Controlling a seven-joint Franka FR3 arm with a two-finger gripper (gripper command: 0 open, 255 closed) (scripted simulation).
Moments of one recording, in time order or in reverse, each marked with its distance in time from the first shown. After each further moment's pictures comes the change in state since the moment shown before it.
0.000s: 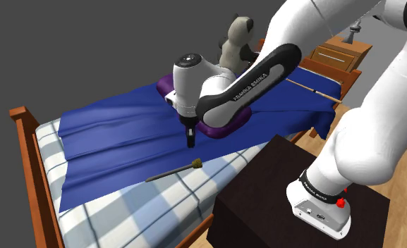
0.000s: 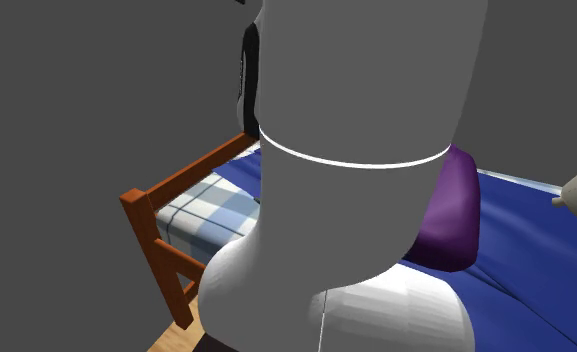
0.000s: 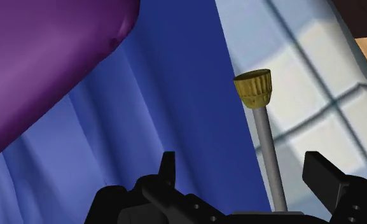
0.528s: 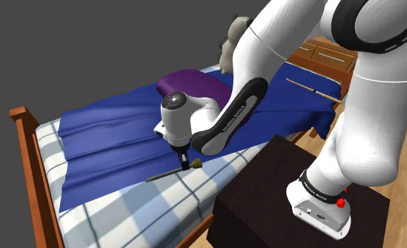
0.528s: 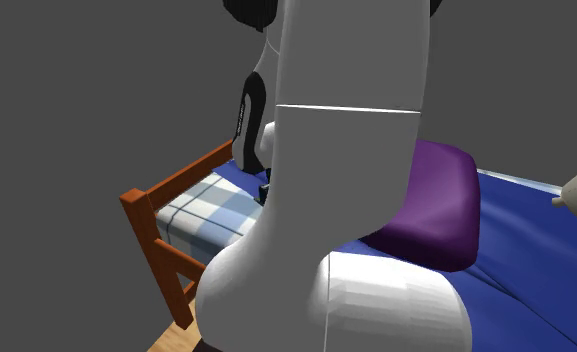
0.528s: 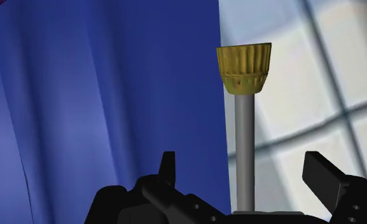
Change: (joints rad) arm 0.081 0.279 -0.010 0.080 -0.236 0.136 0.076
